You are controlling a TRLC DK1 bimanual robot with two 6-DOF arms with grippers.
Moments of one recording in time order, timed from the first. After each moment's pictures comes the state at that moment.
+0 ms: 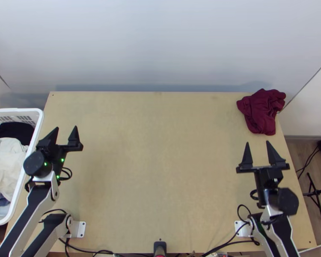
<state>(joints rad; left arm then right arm) 0.05 0.83 0.34 0.52 0.05 -0.13 0.17 0.23 0.11 0.36 0.12 -0.12</state>
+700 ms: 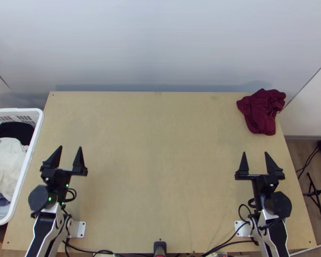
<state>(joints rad) -0.06 0.25 0.04 0.39 0.03 -0.09 0.13 0.00 0.02 0.07 0.16 -0.04</state>
